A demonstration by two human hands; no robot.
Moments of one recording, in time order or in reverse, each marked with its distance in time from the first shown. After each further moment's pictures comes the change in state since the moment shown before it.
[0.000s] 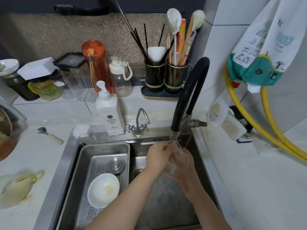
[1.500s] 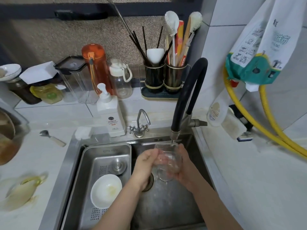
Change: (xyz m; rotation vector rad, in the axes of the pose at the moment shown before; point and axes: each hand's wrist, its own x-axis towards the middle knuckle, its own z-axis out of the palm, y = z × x) left_hand -0.027 -0.029 -0.028 -0.675 -0.114 -0.099; right_hand 0.007 -0.023 0.015 -0.161 -0.045 0.176
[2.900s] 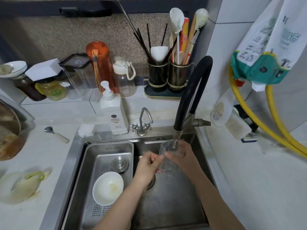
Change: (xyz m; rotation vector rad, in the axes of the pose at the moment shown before) left_hand -0.013 -0.001 -0.001 0.282 0.143 -0.023; right_hand 0.012 -0.006 -0.002 -0.515 0.145 -0.319
